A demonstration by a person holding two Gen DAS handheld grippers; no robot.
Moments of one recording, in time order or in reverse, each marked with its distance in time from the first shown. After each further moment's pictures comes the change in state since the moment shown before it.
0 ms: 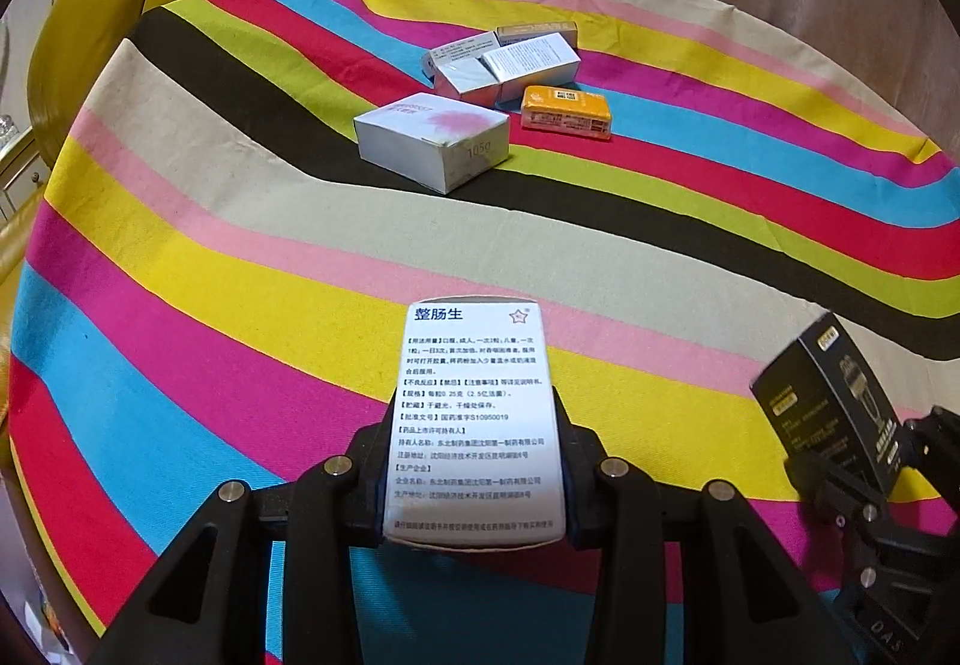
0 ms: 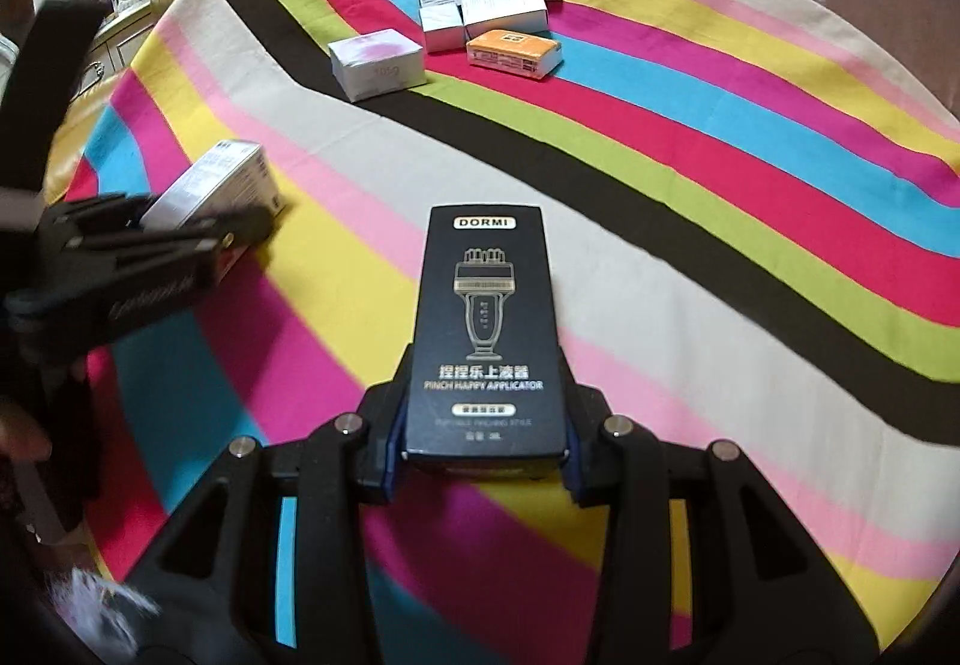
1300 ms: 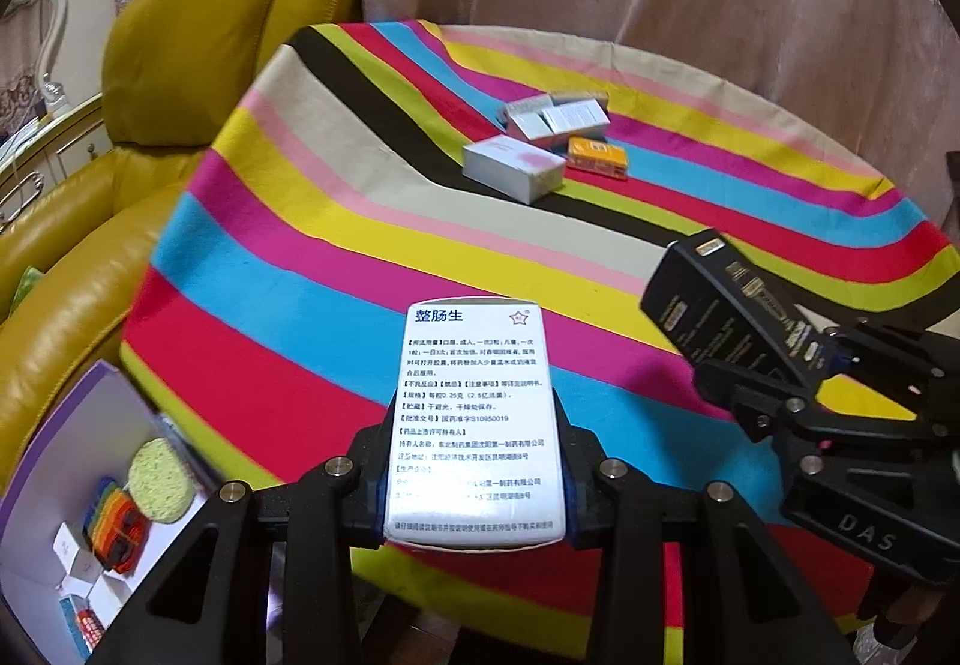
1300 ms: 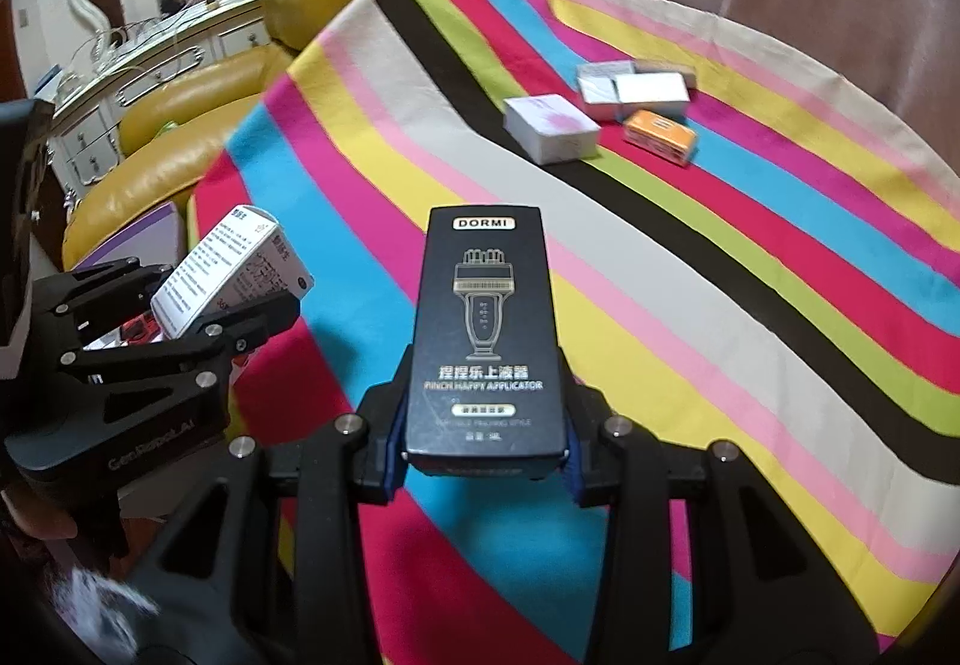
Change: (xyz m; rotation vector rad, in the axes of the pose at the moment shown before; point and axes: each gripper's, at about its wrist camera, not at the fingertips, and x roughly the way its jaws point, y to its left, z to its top) left arm -0.128 0.065 -0.060 -0.086 -0.092 0.005; right arm -0.069 0.107 0.022 -0.141 -0.061 0.169
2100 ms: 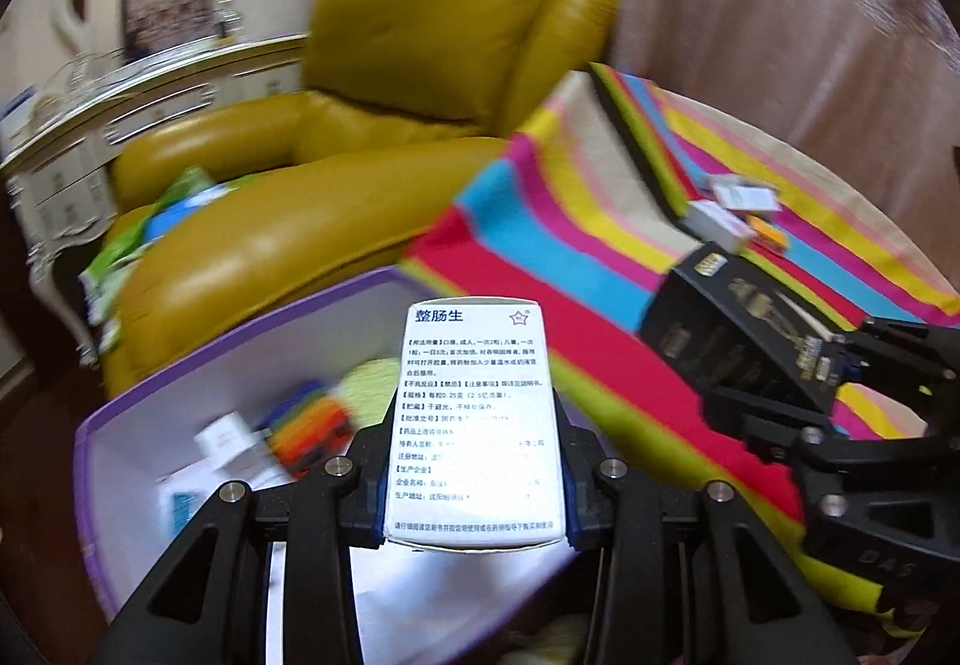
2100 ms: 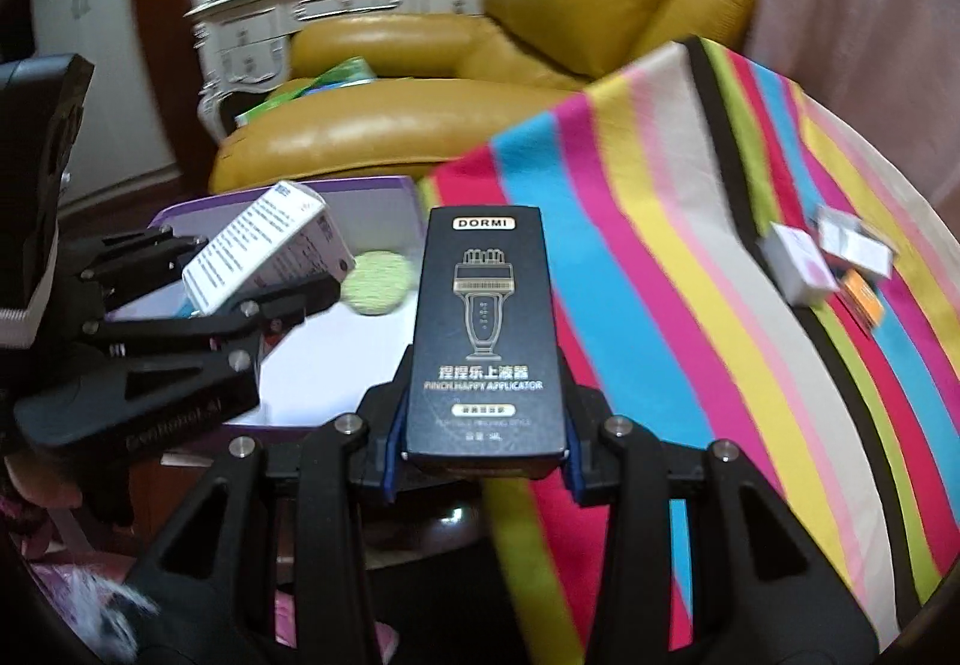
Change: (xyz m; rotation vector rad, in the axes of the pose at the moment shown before) left arm -0.091 0.162 -0.075 -0.283 -0.070 0.250; right arm -0.004 0.184 0.025 -0.389 -0.013 0.258
